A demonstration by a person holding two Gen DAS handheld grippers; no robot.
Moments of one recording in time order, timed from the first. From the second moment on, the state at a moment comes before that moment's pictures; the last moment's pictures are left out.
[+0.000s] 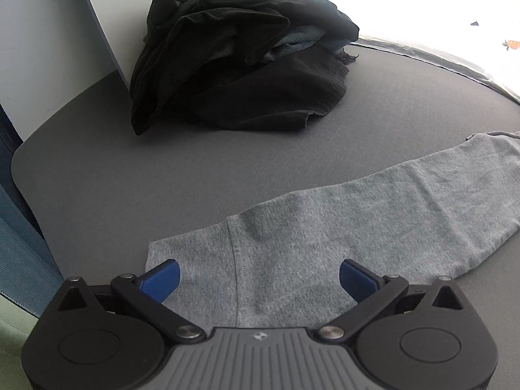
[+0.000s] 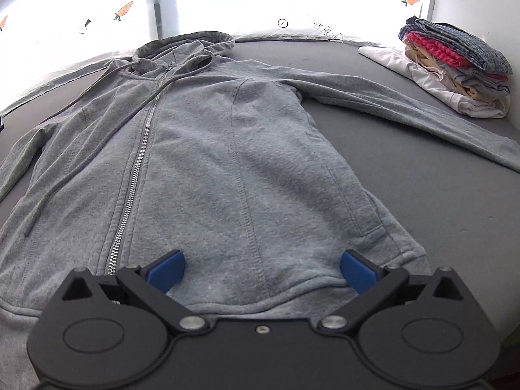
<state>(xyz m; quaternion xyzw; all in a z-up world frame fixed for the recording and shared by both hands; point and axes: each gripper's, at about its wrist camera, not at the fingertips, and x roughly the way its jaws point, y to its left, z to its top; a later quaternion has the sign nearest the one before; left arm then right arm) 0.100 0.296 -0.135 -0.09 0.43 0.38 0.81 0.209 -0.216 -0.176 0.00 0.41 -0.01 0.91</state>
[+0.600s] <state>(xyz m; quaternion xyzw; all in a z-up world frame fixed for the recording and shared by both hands) 0.070 0.312 -0.134 -0.13 0.40 0.36 0.83 0.200 -0.208 -0.182 0.01 0.36 -0.04 0.93</state>
